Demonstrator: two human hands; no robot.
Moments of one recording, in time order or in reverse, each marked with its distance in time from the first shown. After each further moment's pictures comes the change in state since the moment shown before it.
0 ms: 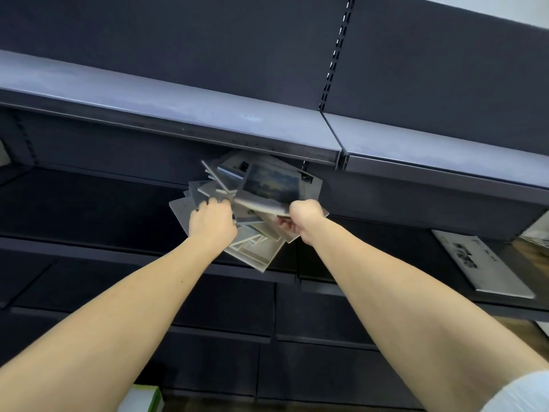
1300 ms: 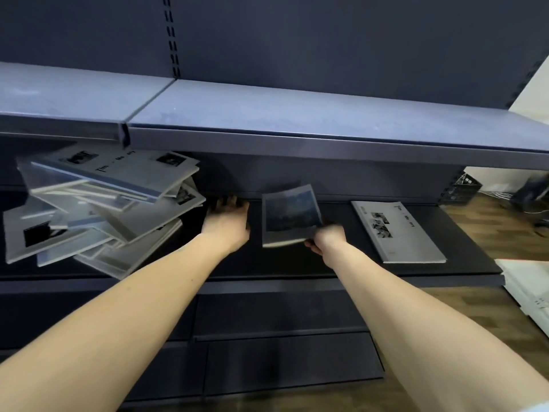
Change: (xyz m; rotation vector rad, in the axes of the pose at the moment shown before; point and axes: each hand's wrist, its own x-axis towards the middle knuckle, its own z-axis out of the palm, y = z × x) left_hand 0.025 0.327 0.095 0.092 -0.163 0.267; right_hand 0.133 0.118 -0.338 0.198 0.259 0.123
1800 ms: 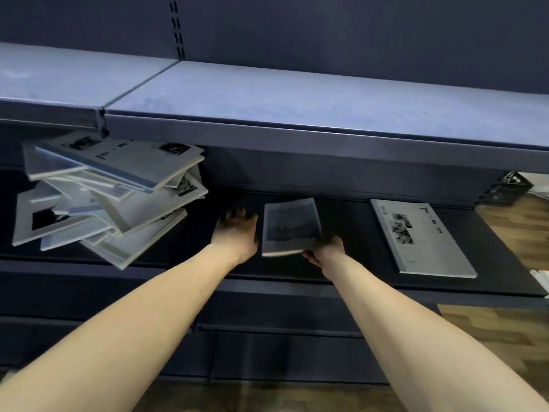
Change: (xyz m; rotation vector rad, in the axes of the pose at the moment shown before) left_hand 0.012 0.021 0.038 0.030 -0.161 -0.093; right_hand 0.041 0.031 0.009 -0.032 -0.153 0.123
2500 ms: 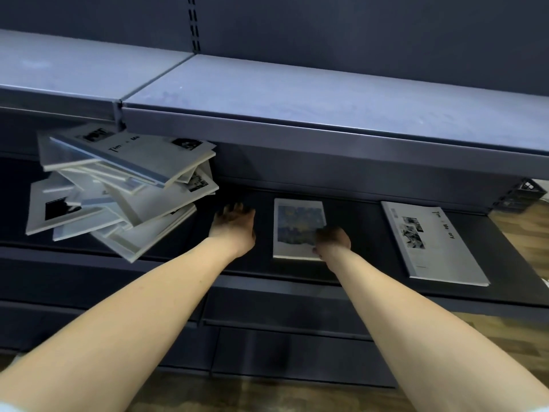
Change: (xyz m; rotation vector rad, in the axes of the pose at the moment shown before) left_hand 0.003 -0.023 -0.005 -0.018 -0.031 -0.061; right_hand 0.016 -0.009 0.014 -0.646 0.135 -0.204
